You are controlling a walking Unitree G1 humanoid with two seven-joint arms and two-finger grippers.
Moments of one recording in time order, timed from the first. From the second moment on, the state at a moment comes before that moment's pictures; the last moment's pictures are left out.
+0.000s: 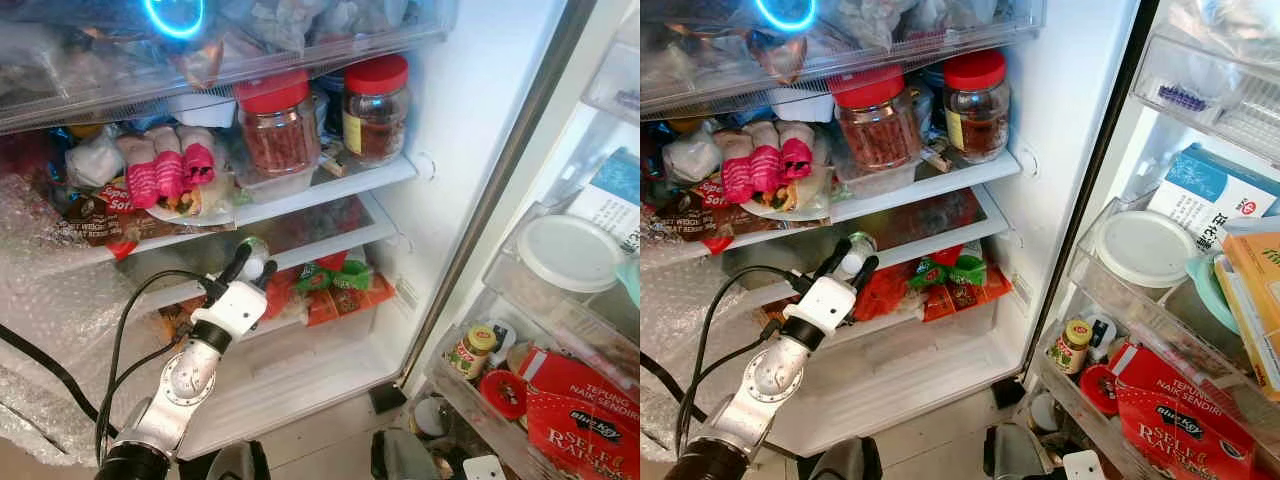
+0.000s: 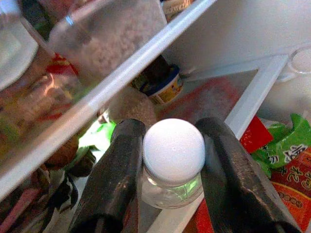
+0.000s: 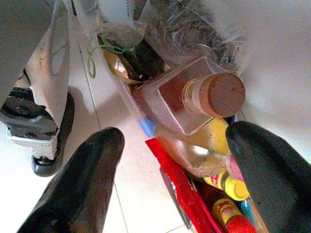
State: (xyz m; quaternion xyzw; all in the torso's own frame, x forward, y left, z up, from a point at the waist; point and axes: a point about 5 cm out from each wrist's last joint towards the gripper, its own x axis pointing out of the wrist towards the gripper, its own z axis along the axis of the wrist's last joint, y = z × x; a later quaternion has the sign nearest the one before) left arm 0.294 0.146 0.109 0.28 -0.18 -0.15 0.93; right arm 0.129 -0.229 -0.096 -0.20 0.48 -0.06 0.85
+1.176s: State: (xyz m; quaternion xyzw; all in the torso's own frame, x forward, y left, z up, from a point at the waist) left arm 0.291 0.163 0.091 0.21 -0.14 -0.11 0.96; right arm 0.129 -0.232 -0.095 -0.20 0.48 -0.06 0.85
